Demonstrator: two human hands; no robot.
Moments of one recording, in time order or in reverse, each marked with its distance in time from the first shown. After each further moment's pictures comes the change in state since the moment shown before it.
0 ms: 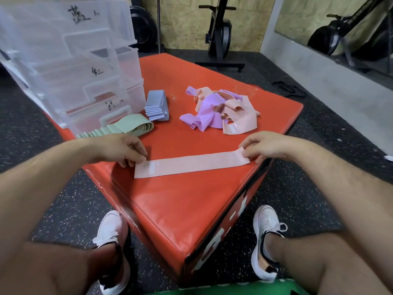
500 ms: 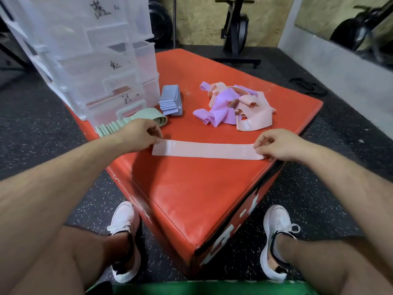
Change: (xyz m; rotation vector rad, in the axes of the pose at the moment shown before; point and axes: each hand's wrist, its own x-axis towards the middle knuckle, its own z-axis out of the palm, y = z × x) left_hand 0.008 0.016 0.014 0.234 0.437 0.120; right_hand 0.005 0.007 0.014 -0.115 0.213 -0.062
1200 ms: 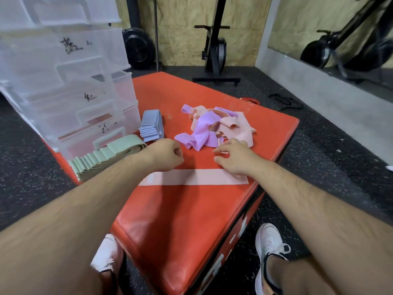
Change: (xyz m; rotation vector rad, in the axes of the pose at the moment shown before) left_hand 0.048 0.085 0.038 0.189 -0.078 0.133; right_hand 0.044 -0.034 0.029 -0.261 0.114 -0.086
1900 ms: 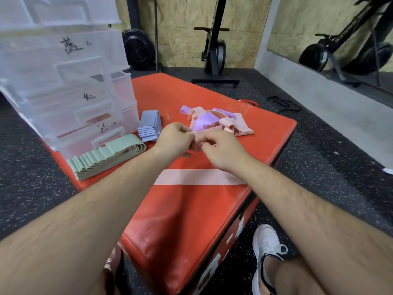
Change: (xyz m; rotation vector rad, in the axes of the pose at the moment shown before) left_hand 0.000 0.057 -0.012 -0.870 0.181 -0.237; right_hand -0.027 -0.061 -0.020 0.479 0.218 -0.257
